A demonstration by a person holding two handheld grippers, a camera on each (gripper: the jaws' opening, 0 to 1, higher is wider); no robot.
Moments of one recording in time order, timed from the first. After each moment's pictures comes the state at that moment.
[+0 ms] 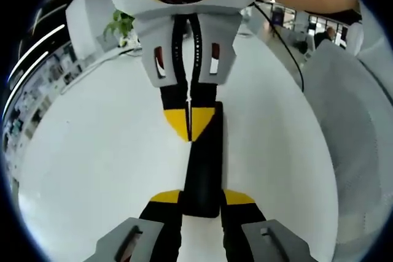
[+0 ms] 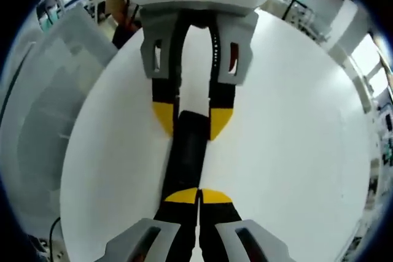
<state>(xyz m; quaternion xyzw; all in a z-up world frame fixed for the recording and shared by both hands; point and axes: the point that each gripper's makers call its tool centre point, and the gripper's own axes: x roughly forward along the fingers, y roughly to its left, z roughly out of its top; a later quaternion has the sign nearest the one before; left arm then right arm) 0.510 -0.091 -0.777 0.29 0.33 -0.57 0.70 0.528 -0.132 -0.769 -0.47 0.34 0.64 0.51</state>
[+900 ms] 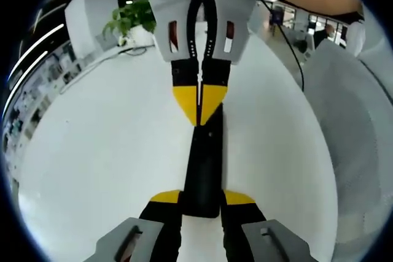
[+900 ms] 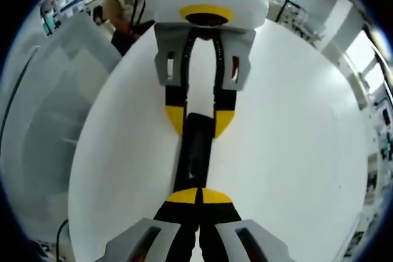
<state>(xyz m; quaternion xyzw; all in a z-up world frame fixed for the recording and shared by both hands) 0.510 -0.091 -0.778 0.30 0.33 -0.57 0.69 0.519 -0.139 -0.759 -0.47 0.34 0.63 0.51</state>
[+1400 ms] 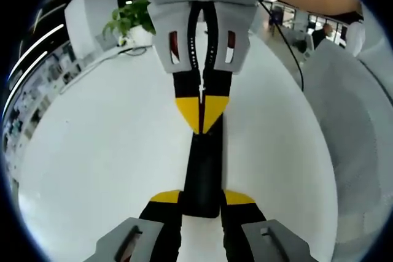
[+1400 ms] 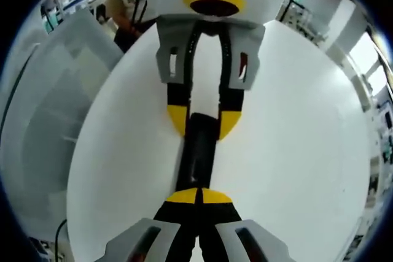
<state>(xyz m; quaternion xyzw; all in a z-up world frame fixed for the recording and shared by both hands) 0.511 -0.090 -0.777 0.30 0.33 -0.57 0.69 0.516 -0.135 -0.766 -0.47 0.34 0.64 0.50</state>
